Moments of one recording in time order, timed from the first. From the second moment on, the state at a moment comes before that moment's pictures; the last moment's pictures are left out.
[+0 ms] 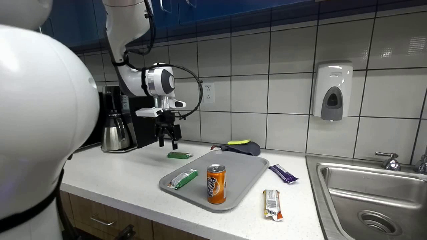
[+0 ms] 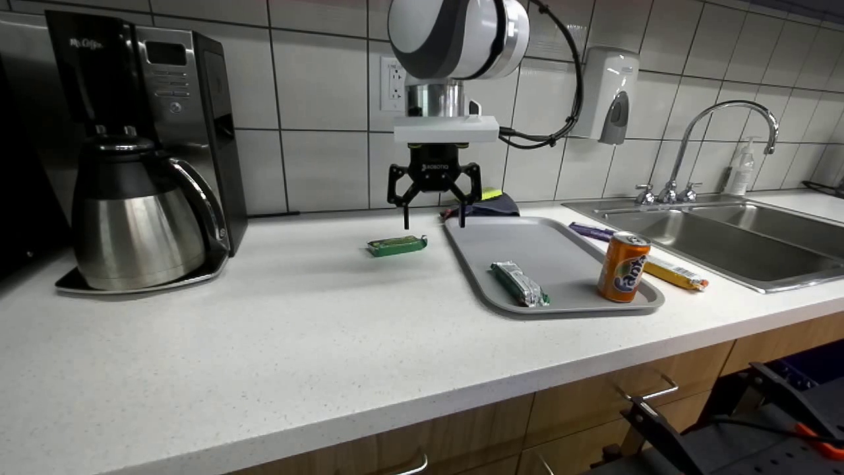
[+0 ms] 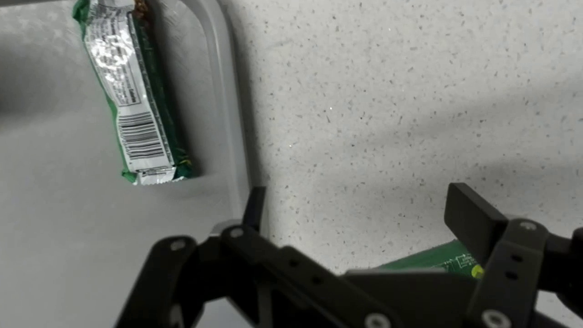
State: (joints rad) arm 0.29 0.38 0.07 -2.04 -0.08 2.35 0.62
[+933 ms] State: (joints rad) arm 0.32 0.63 0.03 -1.78 -0.08 2.40 0.81
